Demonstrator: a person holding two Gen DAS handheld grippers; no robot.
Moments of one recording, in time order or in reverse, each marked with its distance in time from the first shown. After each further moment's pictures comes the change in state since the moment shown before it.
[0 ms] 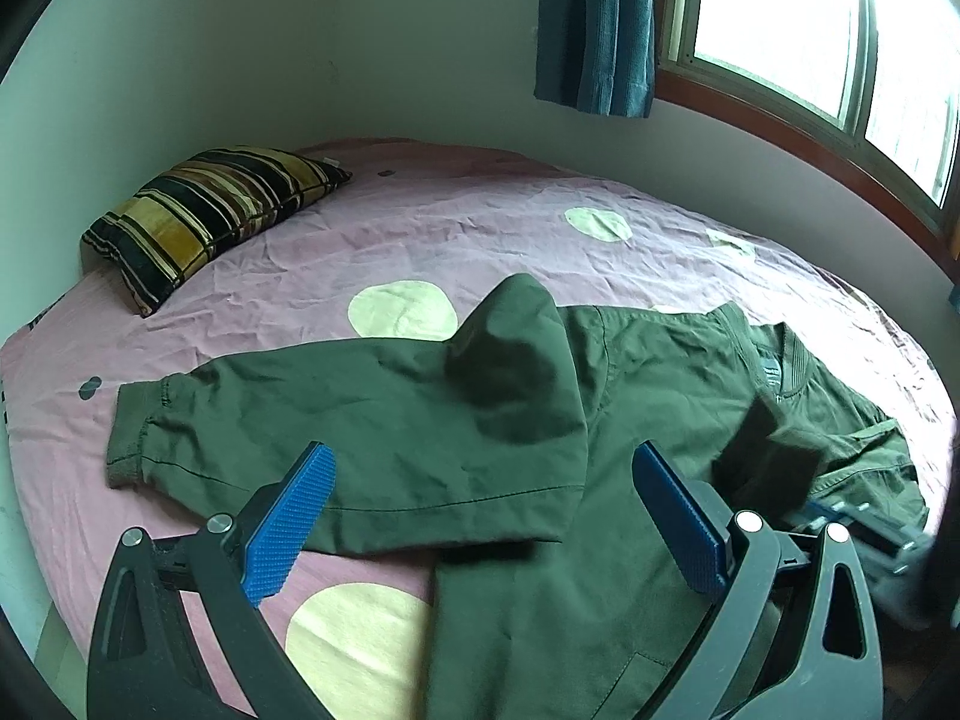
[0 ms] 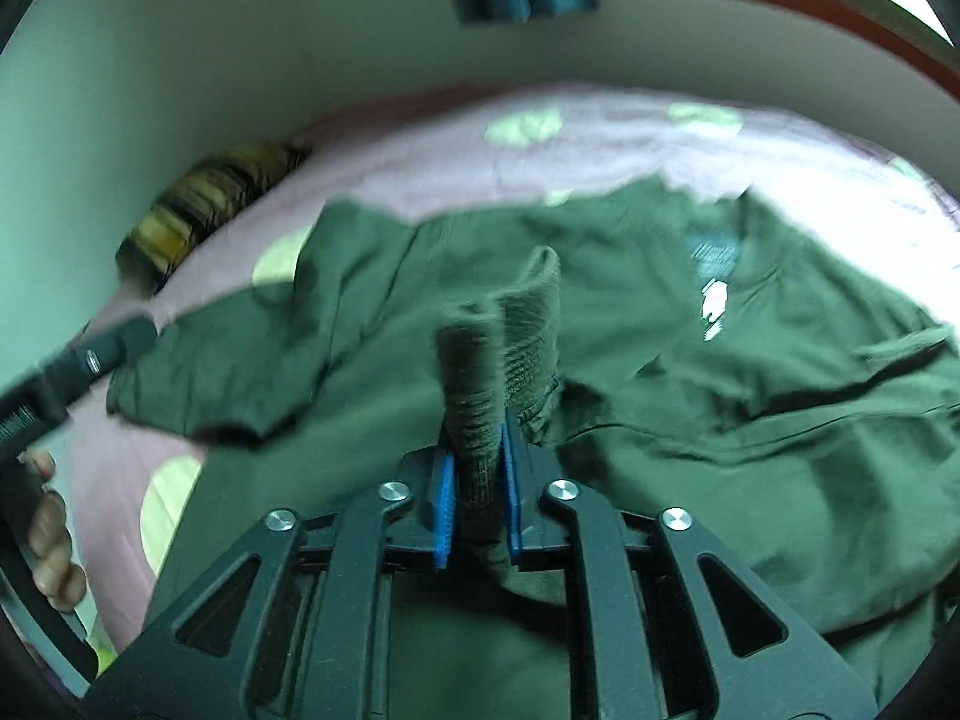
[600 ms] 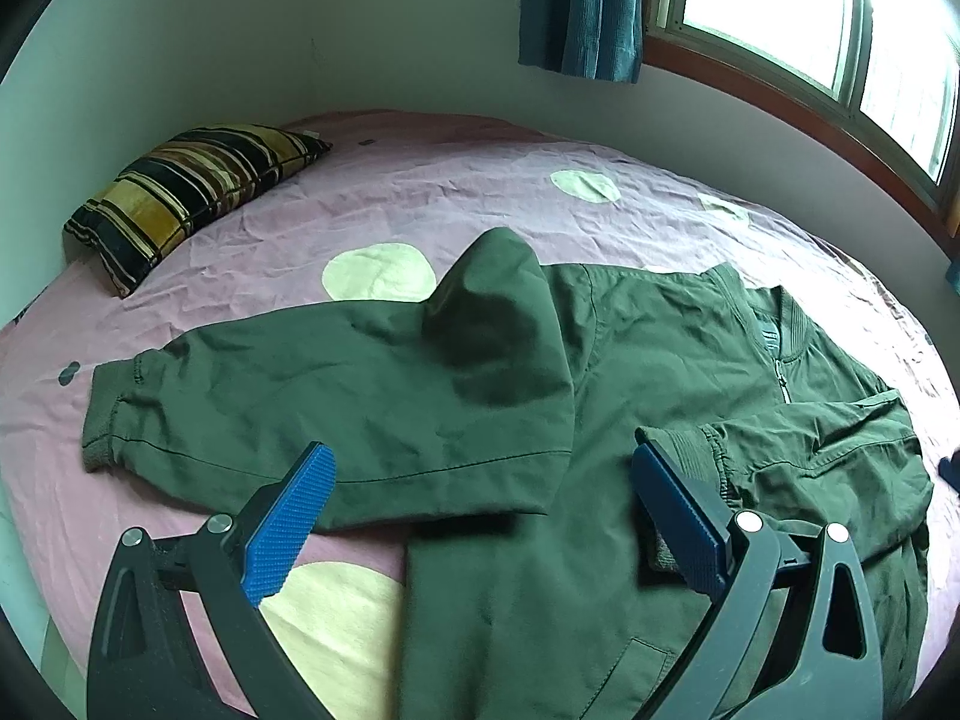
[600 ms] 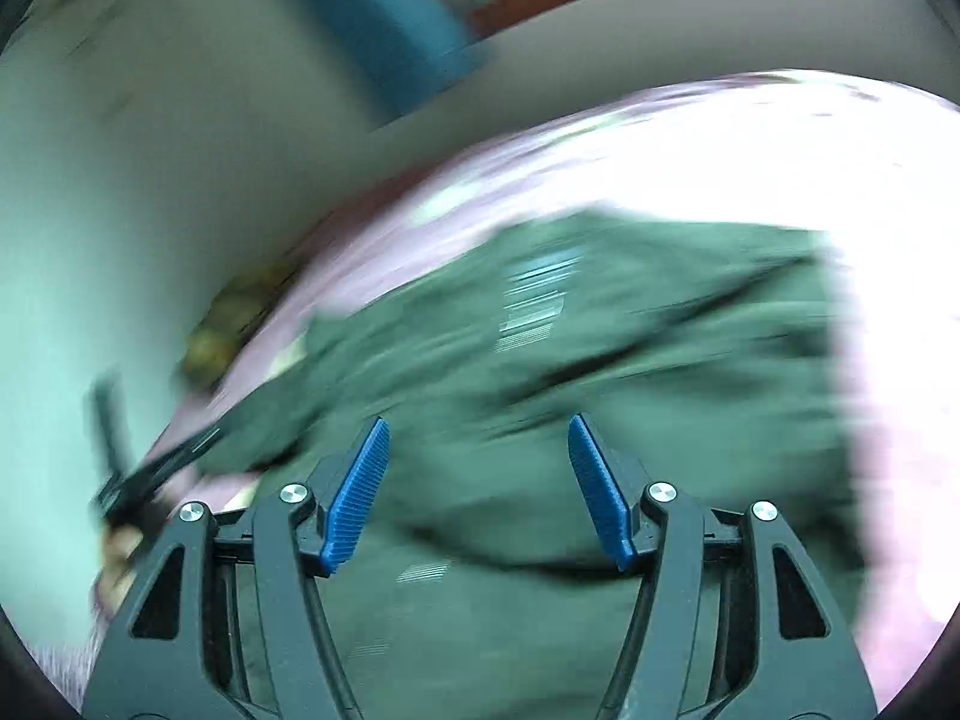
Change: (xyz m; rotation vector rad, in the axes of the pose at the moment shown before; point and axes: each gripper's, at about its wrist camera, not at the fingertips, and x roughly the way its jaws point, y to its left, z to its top) left arm 0.016 -0.012 -0.013 0.022 0.061 -0.018; right arm -0.143 -0.183 -0.038 0.330 -0.176 0.056
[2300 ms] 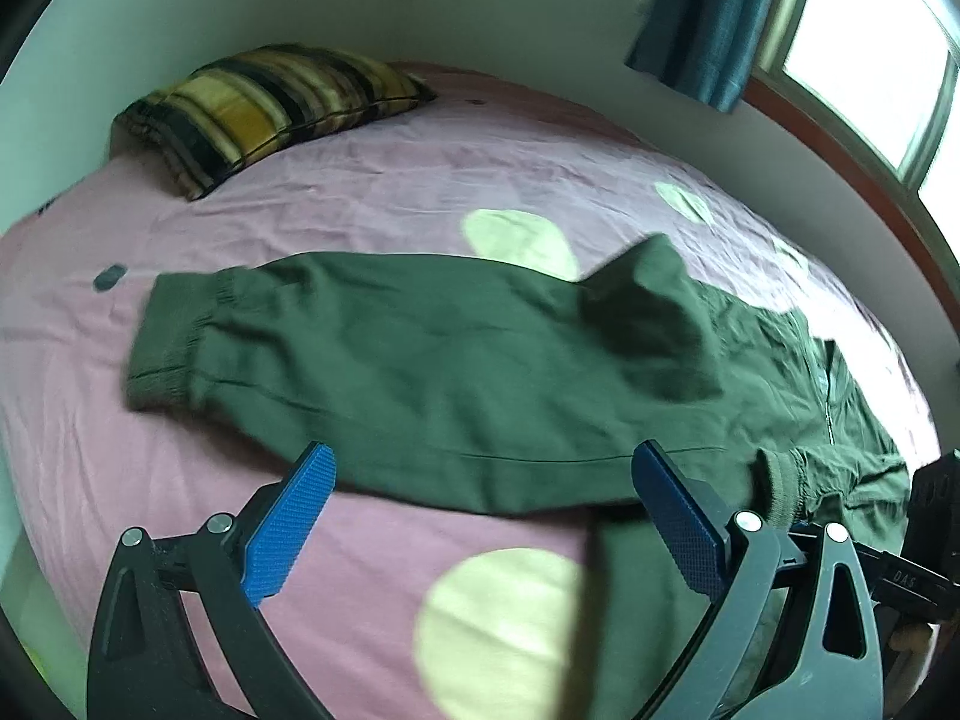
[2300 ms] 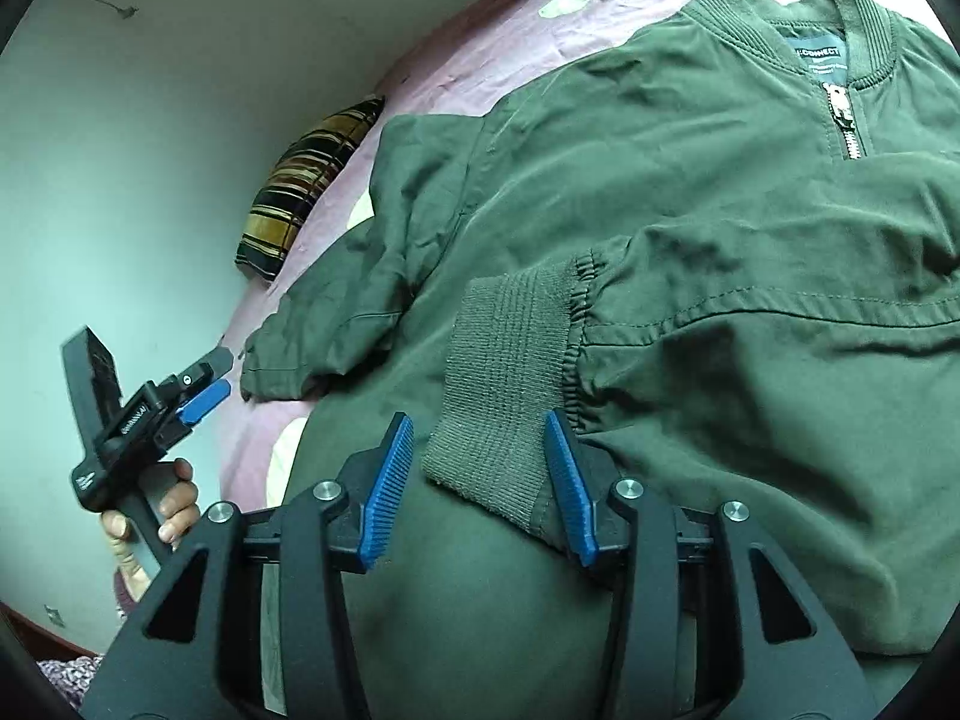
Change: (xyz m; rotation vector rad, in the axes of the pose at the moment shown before) left arm 0.003 0.126 -0.014 -0.226 0.063 -0.009; right arm 0.171 0.130 -0.060 -0.069 0.419 0.315
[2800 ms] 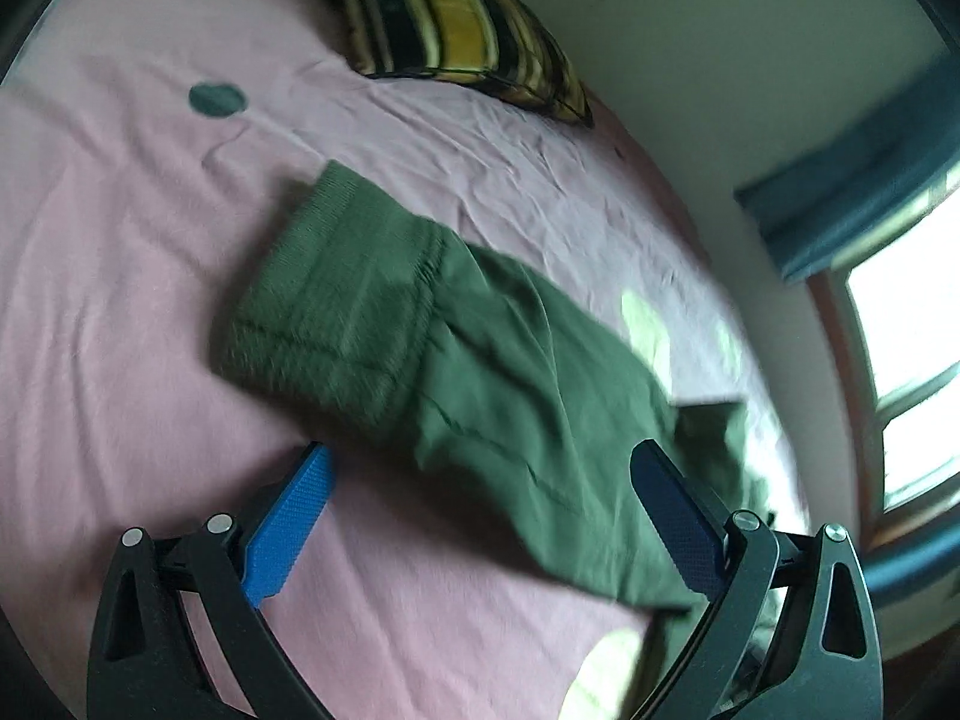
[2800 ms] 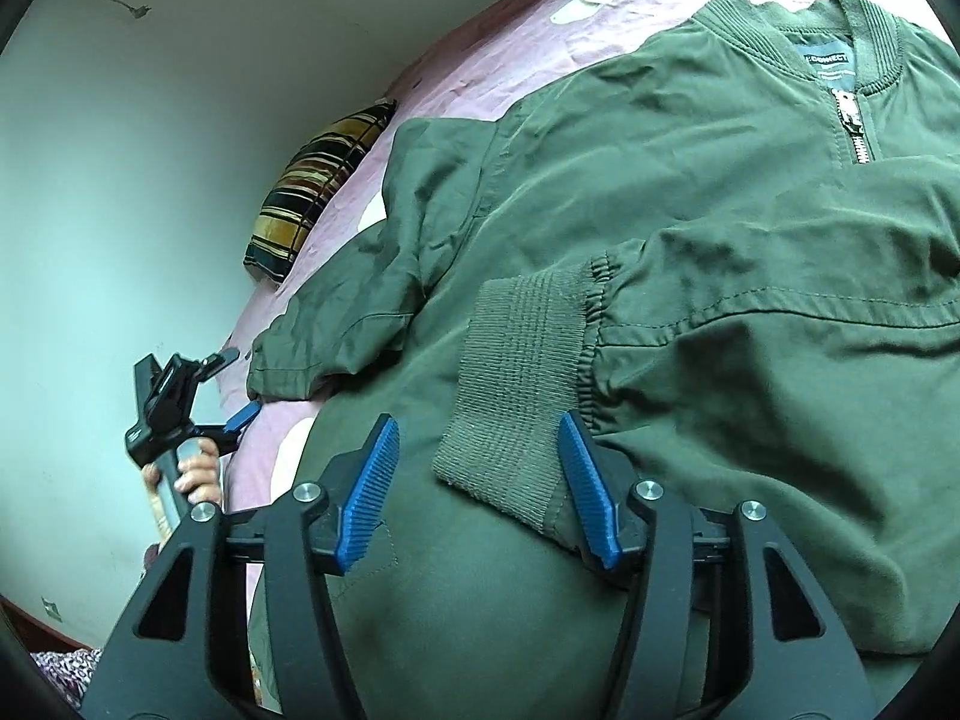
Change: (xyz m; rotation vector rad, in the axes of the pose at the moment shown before) left arm 0.033 0.154 0.010 -0.516 0.002 -0.226; right arm 0.001 0.002 -0.002 -0.022 -0.022 0.015
